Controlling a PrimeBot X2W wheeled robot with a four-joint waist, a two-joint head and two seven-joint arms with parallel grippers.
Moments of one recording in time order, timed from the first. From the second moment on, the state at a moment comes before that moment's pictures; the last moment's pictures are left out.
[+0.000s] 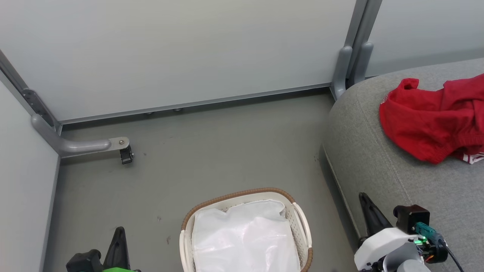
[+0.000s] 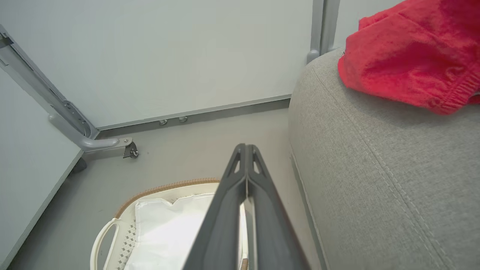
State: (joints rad) left arm 0.04 0.04 0.02 0.42 -0.25 -0.09 -0.25; right arm -0.12 -0.04 0.08 0.46 0.26 0.13 -0.25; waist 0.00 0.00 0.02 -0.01
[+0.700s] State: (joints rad) left arm 0.02 0.04 0.04 0.38 -0.61 -0.10 -0.16; right arm -0.12 -0.05 0.03 0.41 0.61 0.13 -0.16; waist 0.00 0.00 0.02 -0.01
